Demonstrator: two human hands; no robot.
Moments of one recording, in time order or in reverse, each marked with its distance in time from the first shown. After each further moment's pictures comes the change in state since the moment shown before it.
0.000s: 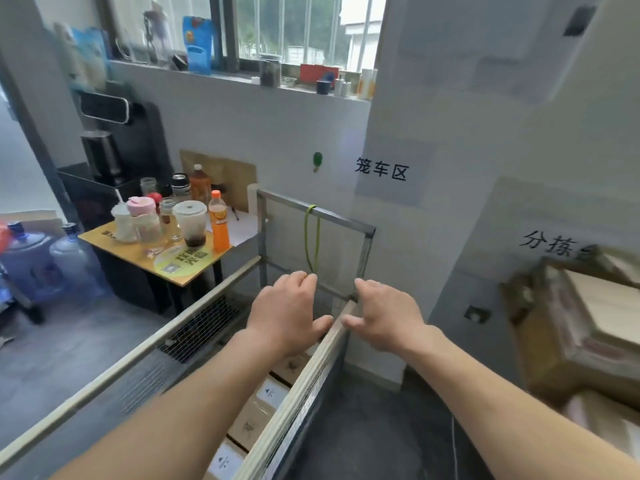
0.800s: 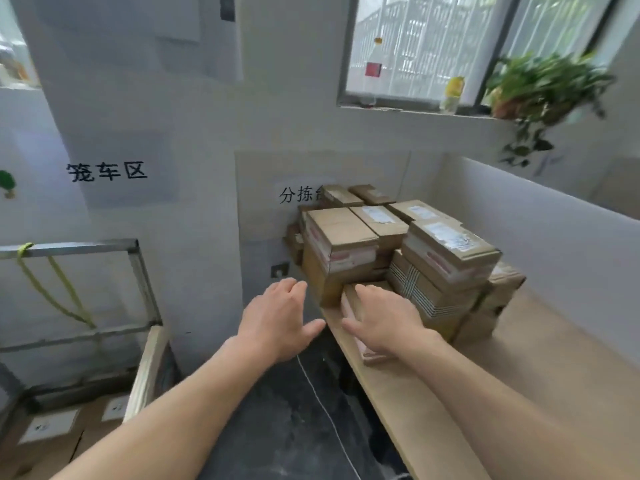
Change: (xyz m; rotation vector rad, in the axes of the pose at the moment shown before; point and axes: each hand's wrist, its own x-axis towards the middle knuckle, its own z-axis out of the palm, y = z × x) left_hand 0.008 0.264 0.052 -0.217 -0.213 0.694; right_hand -0.247 0.179 -0.046 -0.027 0.079 0.811
